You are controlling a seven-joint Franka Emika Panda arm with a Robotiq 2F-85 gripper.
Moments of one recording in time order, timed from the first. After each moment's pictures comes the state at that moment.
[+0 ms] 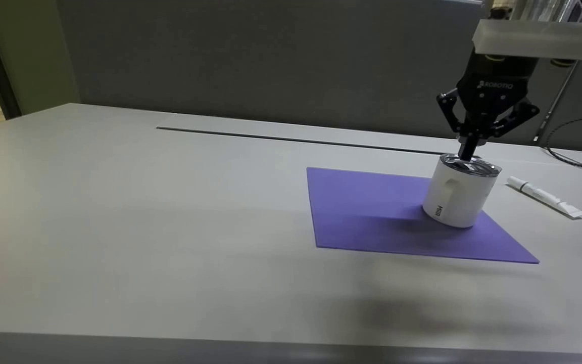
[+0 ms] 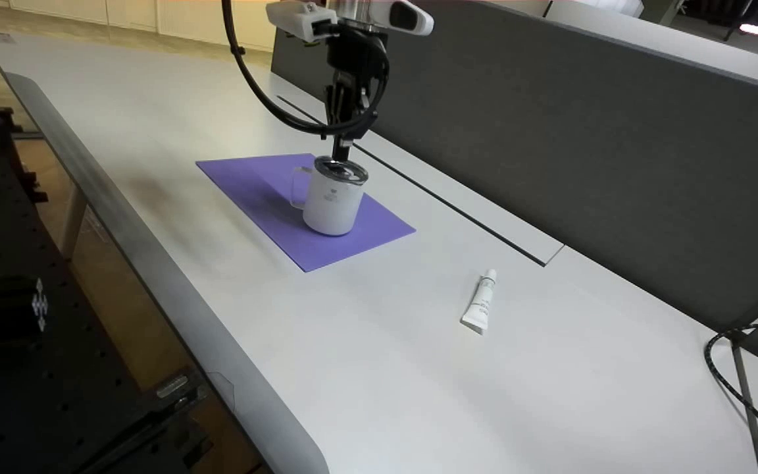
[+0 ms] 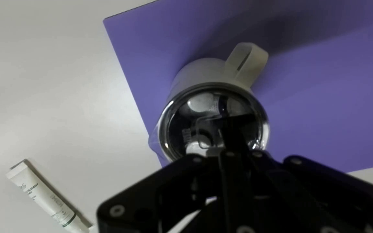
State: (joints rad) arm -0.06 0.21 -0.07 -2.46 -0.11 2.76 0.30
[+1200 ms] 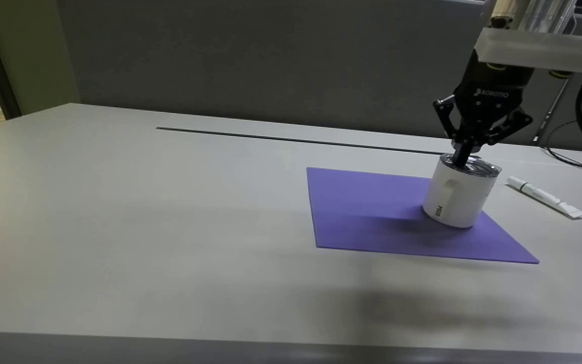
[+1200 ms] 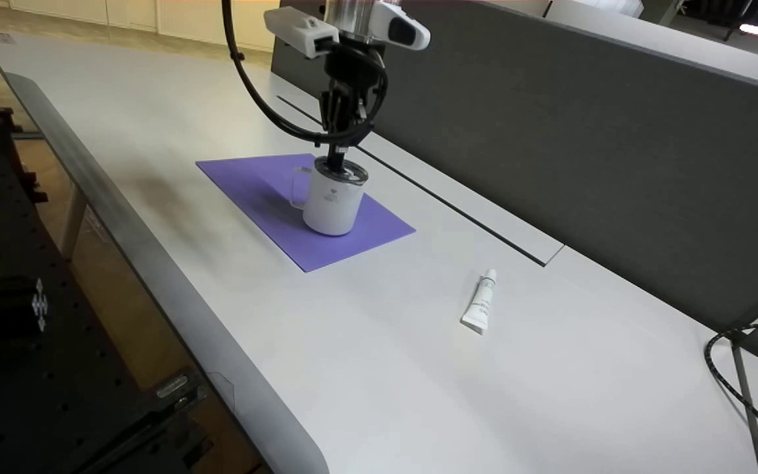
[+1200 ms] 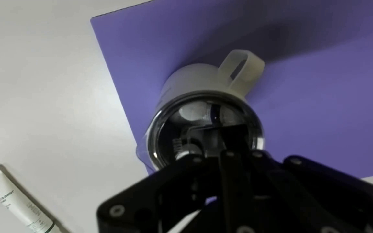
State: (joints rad) arm -0.06 0.24 -0.06 -2.46 0.01 2.78 0.16
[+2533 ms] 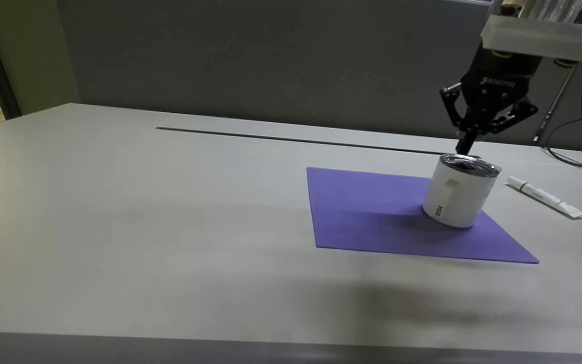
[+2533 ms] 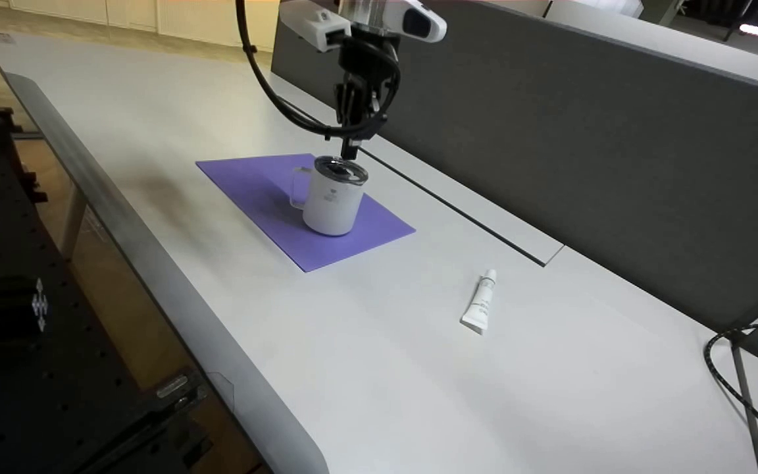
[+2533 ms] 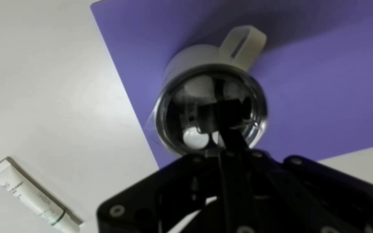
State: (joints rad) arm -0.07 0.22 -0.07 -2.44 0.08 2.78 0.12
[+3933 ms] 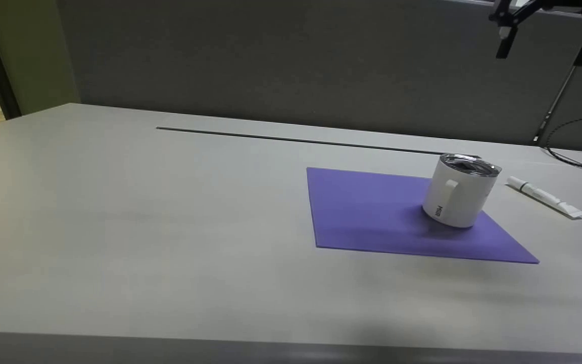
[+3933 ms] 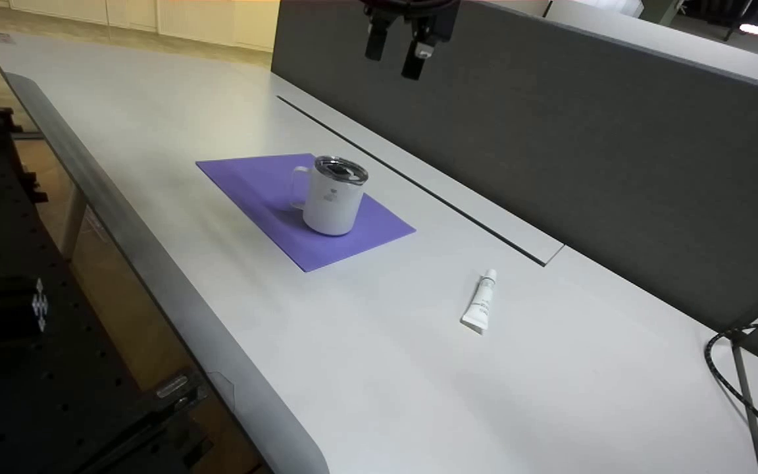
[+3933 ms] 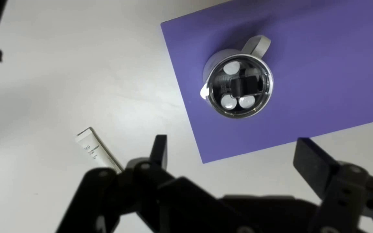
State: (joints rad) arm -0.12 -0.02 -0.12 -2.31 -0.02 2.30 0.10
